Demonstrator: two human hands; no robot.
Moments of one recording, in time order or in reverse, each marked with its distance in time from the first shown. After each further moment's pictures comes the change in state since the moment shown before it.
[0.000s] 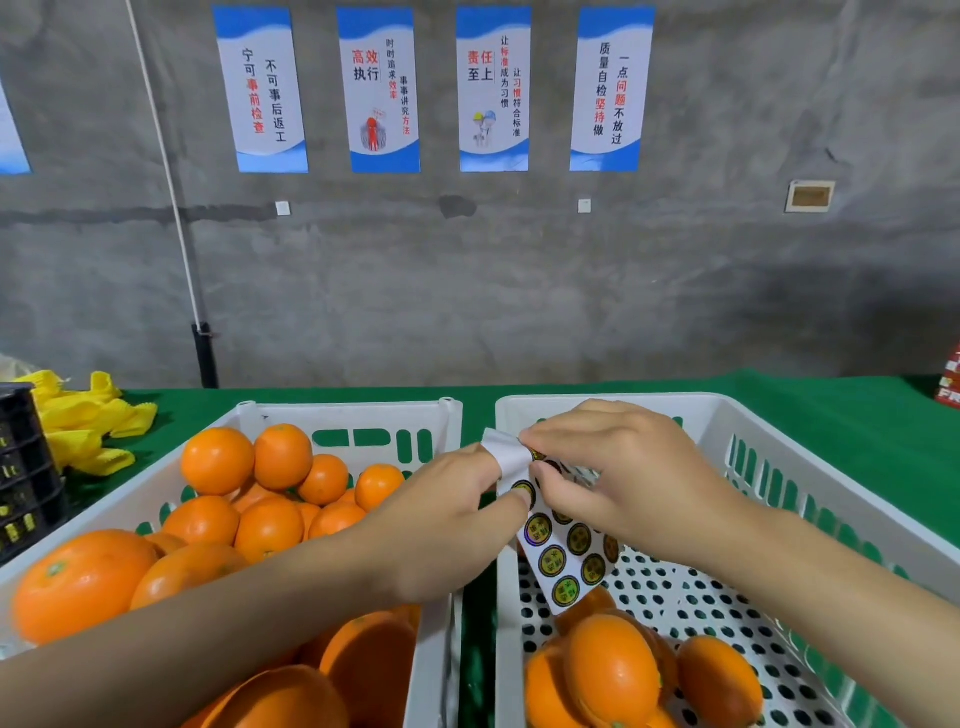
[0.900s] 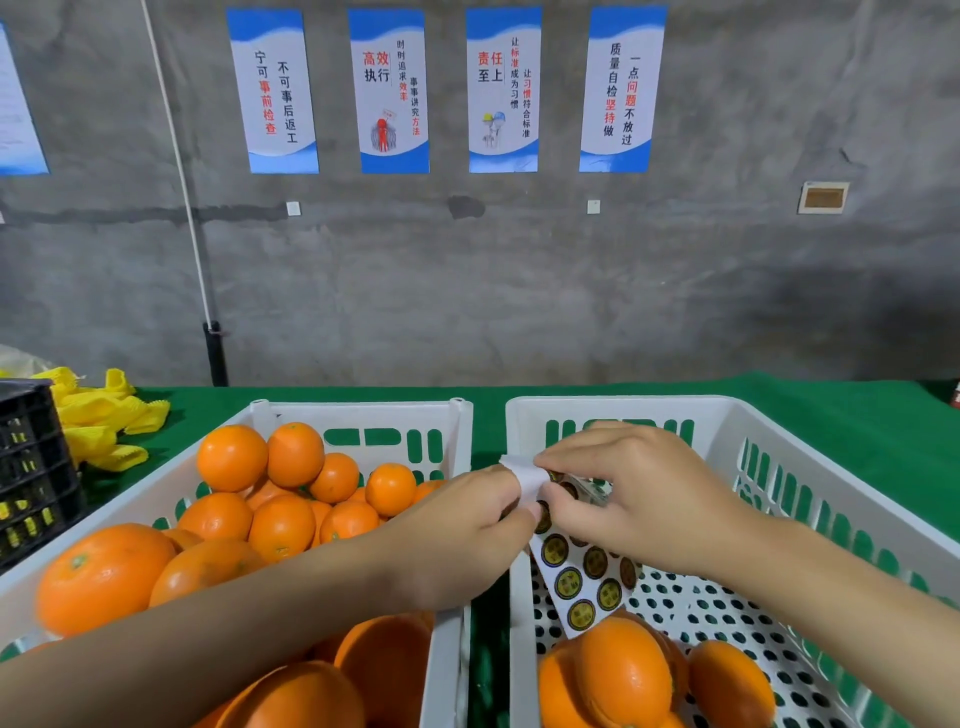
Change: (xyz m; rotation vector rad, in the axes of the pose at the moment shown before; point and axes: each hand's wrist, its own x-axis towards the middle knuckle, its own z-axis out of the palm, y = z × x) left_hand -0.001 -0.016 0.006 -0.011 -0.073 -0.021; right_hand 0.000 -0.003 0.005 0.074 -0.163 0.118
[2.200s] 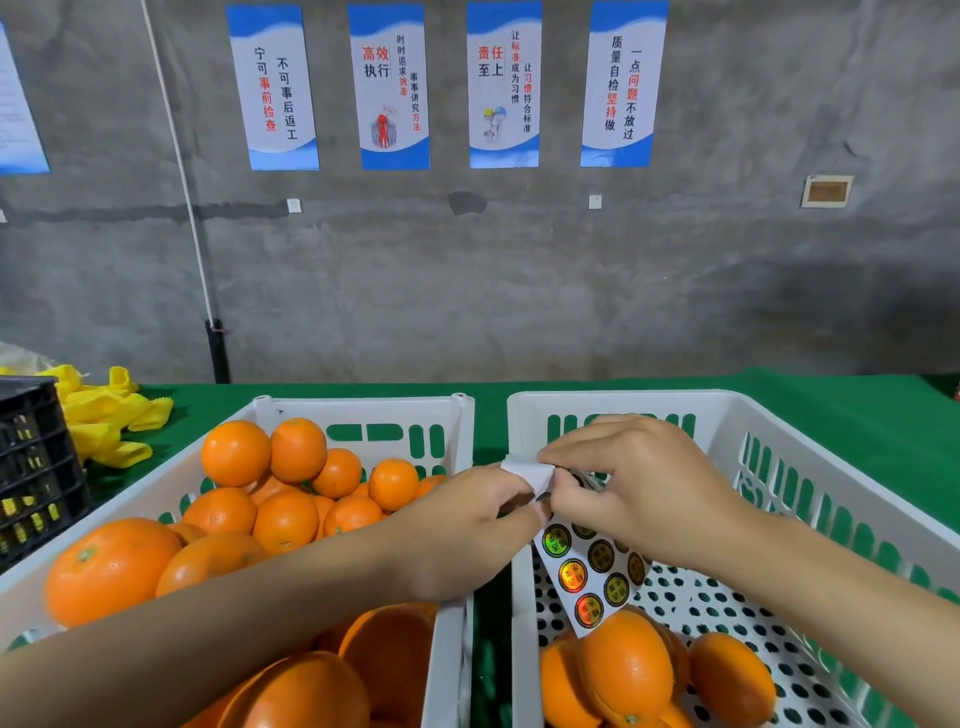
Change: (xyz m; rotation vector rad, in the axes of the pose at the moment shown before) left_hand 0.000 0.003 0.001 -0.046 -0.042 -0.038; right_hand -0.001 0.001 0.003 -0.018 0.028 0.038
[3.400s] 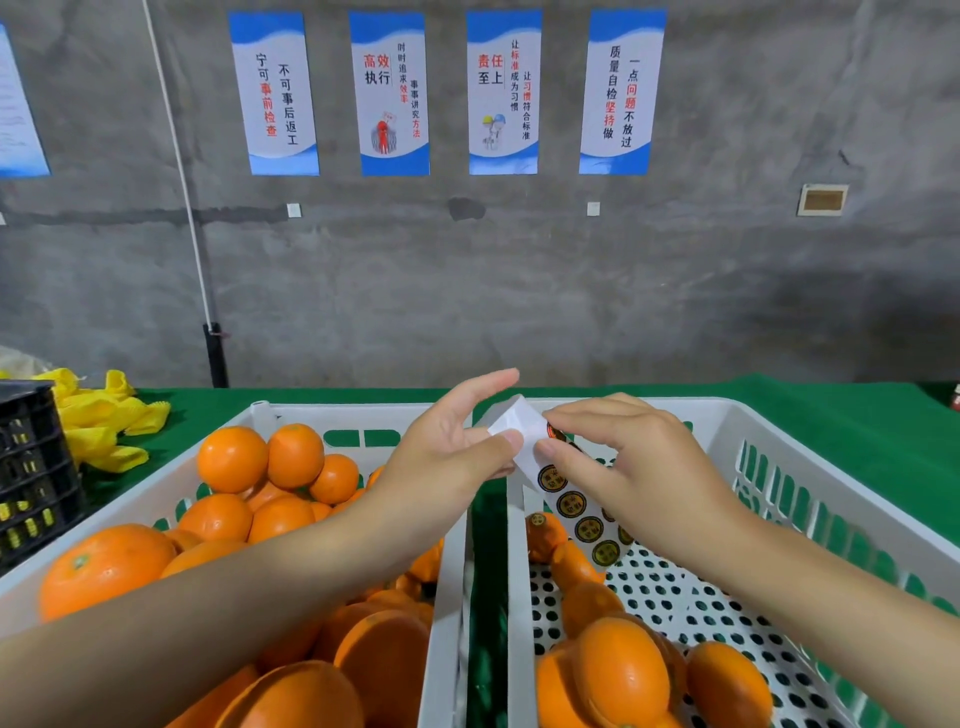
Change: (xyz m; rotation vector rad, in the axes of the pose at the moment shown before) left_hand 0.007 0.013 -0.016 -0.511 0.368 -0.010; right_hand 0.003 0.002 0.000 0.170 0.258 0.077
